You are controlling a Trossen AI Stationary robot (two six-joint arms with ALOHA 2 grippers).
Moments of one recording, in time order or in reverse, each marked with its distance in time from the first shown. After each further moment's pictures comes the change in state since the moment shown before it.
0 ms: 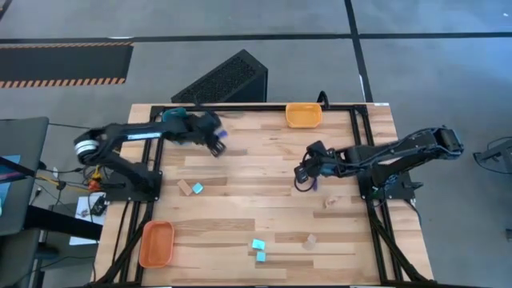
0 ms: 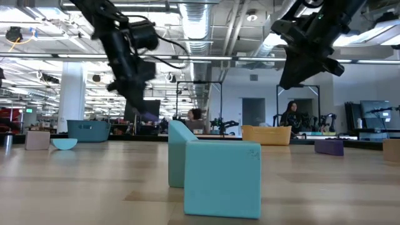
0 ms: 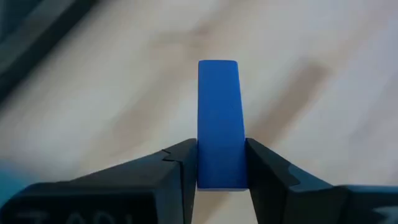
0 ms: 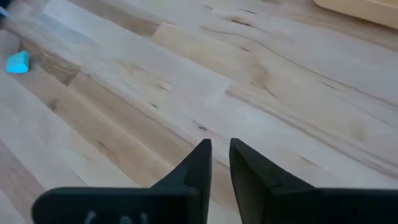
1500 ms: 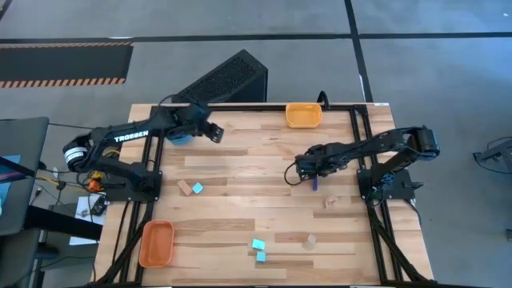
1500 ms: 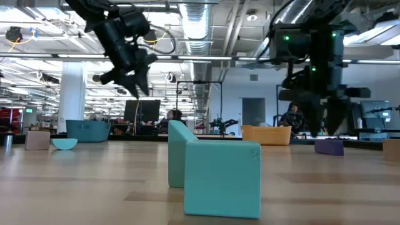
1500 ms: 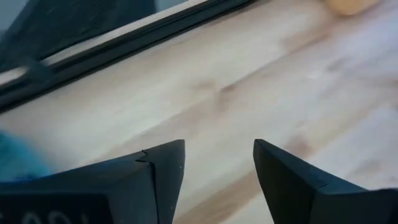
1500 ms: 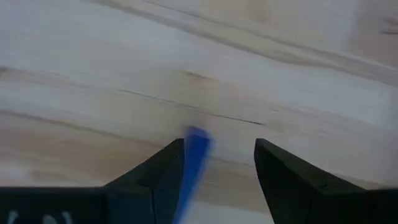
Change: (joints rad) left arm 0.045 -0.109 -0.001 0.084 0.034 -0.231; right arm -0.157 0.288 0.000 -0.302 -0.236 0.187
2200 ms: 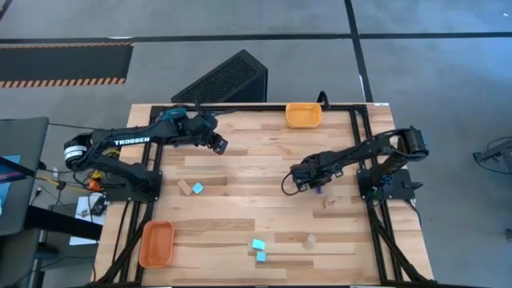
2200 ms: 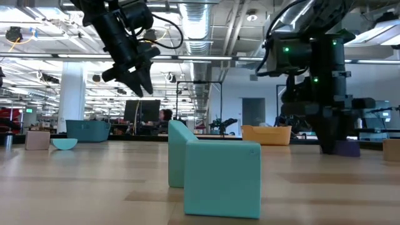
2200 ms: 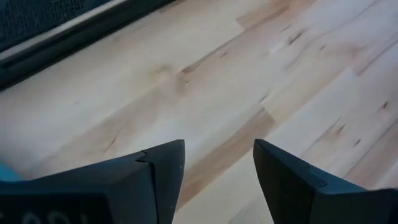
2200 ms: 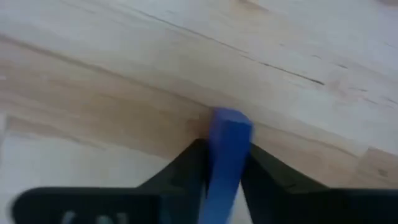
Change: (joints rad) left arm -0.148 0.000 0.000 -0.054 -0.041 -0.043; right arm 0.067 0.110 -0.007 0.098 -0.125 -0.014
